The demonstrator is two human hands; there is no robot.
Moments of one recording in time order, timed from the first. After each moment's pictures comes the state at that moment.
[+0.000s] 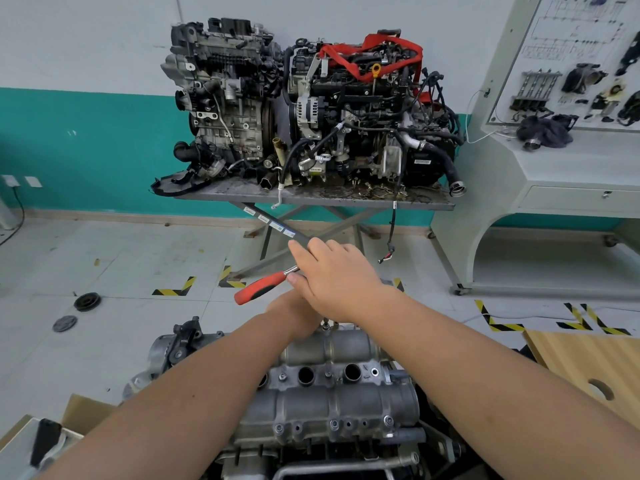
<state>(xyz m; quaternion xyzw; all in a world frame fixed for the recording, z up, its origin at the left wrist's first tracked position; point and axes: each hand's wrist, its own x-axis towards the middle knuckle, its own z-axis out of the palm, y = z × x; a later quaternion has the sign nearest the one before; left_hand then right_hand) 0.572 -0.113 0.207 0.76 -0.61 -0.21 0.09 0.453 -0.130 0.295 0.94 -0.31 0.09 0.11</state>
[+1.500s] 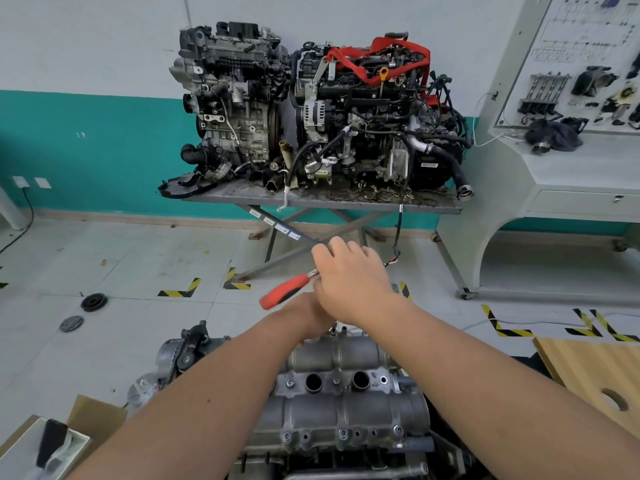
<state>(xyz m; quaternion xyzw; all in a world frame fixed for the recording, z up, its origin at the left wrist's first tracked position) 0.551 -0.100 0.254 0.76 -0.49 -0.40 0.16 0.459 -0.128 0.299 0.91 -0.40 0.11 0.09</state>
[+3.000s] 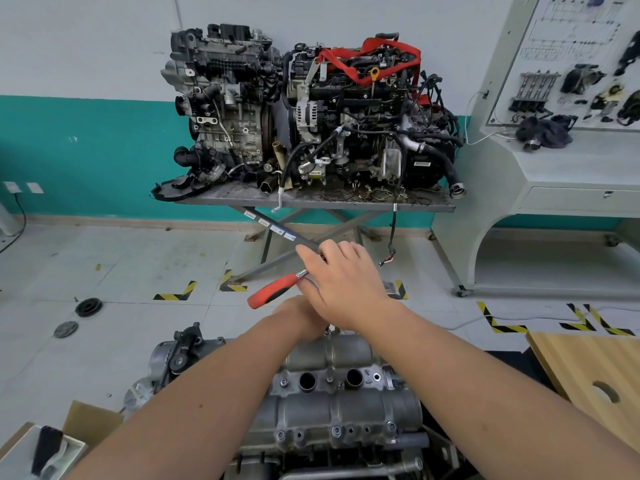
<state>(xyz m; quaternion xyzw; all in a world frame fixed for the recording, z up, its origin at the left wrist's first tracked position) 0.552 -0.103 0.244 0.77 -0.57 -0.29 0.02 0.447 -0.139 0.274 0.90 -0.32 0.24 0.15</state>
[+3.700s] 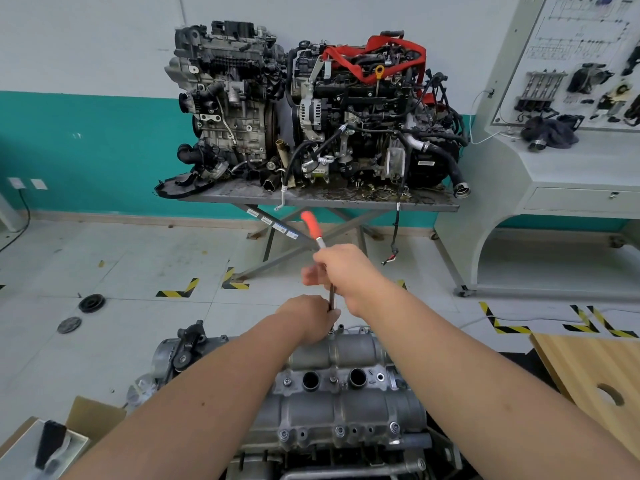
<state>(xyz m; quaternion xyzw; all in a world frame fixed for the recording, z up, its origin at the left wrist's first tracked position) 0.557 -0.110 0.232 0.72 -0.66 -0.20 -0.07 0.469 -0.136 0.311 0.57 -0.47 0.26 -0.62</state>
